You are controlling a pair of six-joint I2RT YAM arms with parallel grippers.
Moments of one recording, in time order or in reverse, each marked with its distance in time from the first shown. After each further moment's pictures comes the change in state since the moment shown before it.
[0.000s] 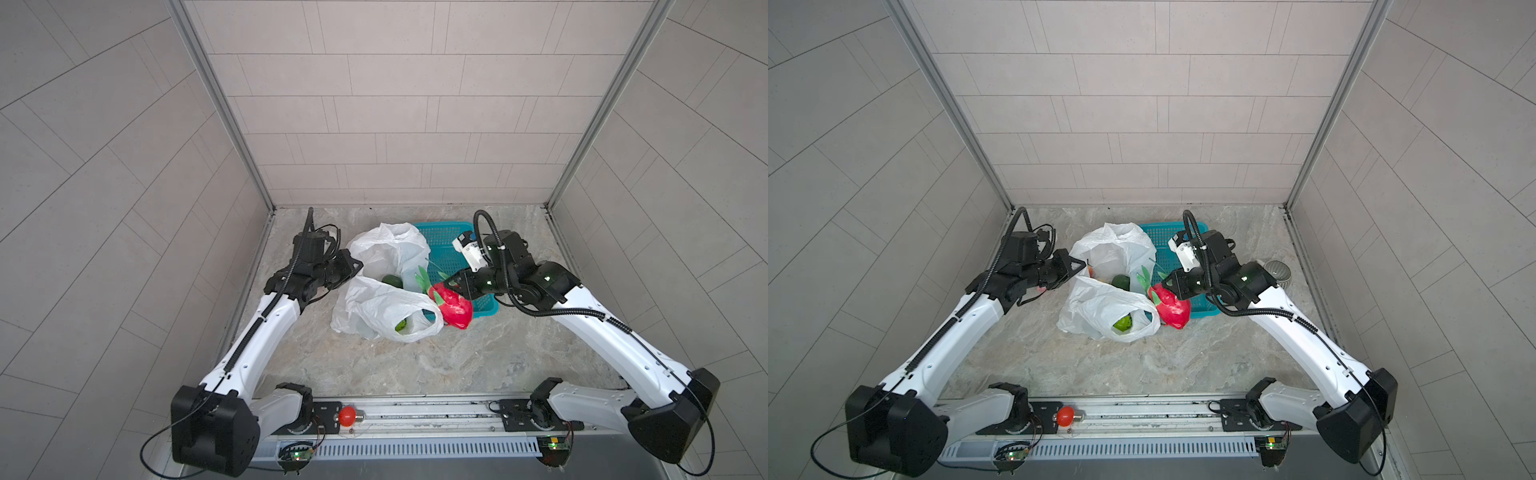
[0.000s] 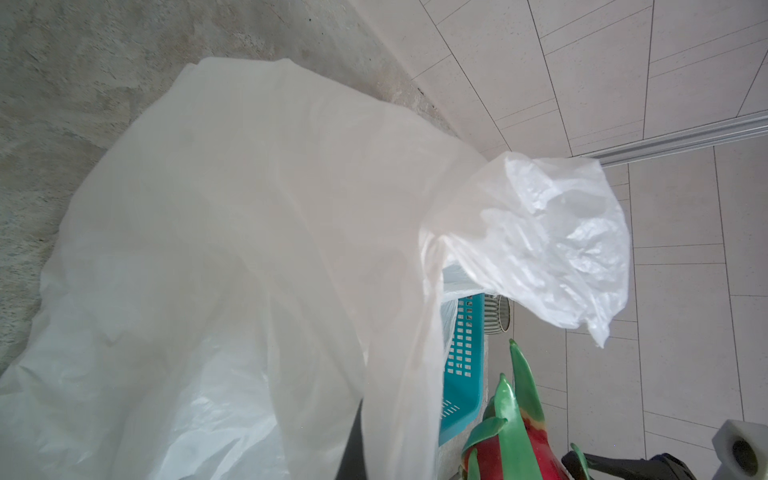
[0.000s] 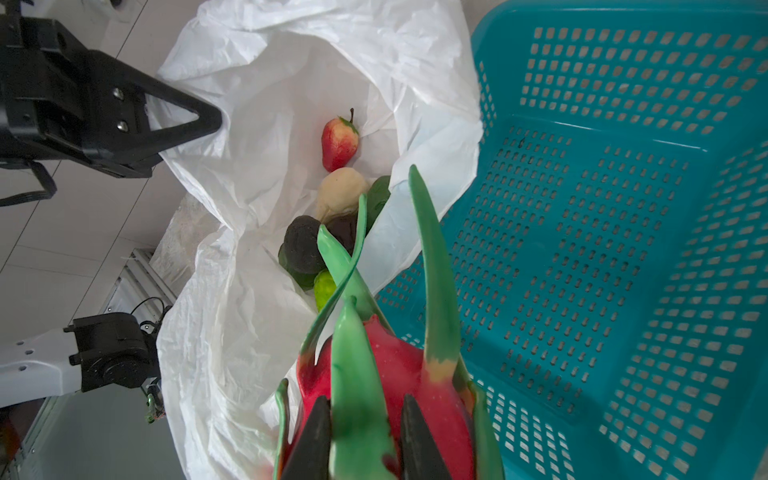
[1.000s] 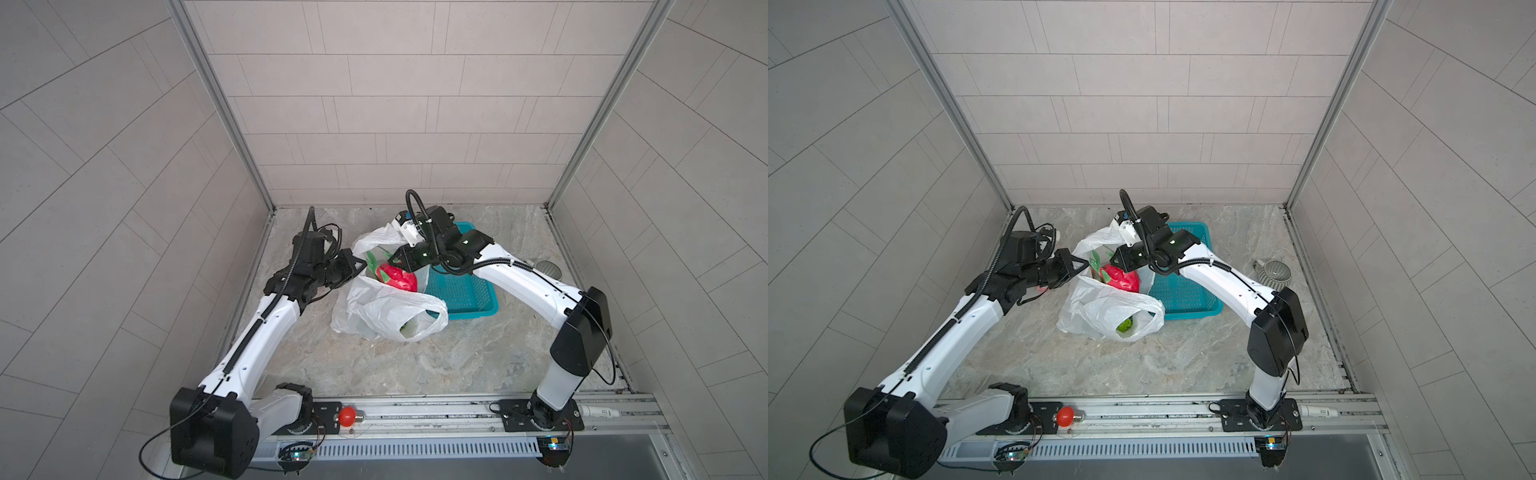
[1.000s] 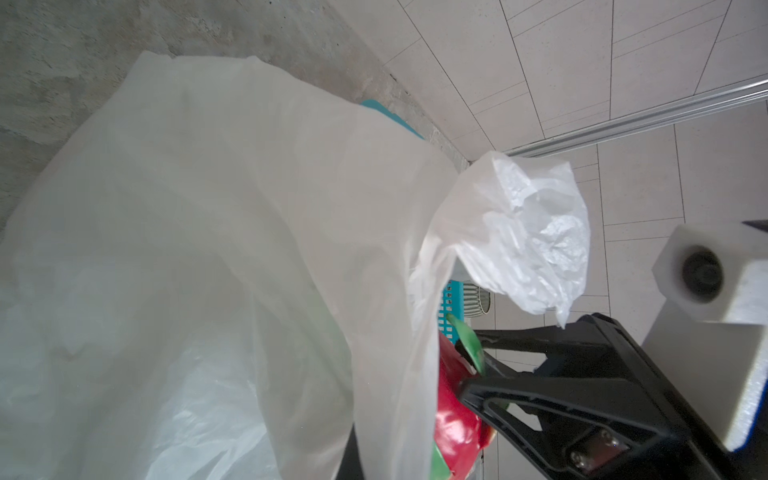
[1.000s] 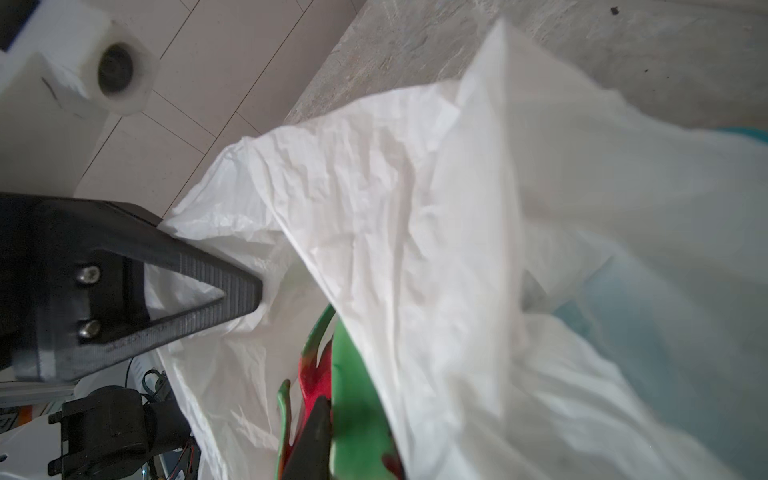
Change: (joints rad) left arm -0.009 -0.007 0.002 0.026 0.071 0.006; right arm 0.128 0.563 0.418 0.185 -0.011 -0.006
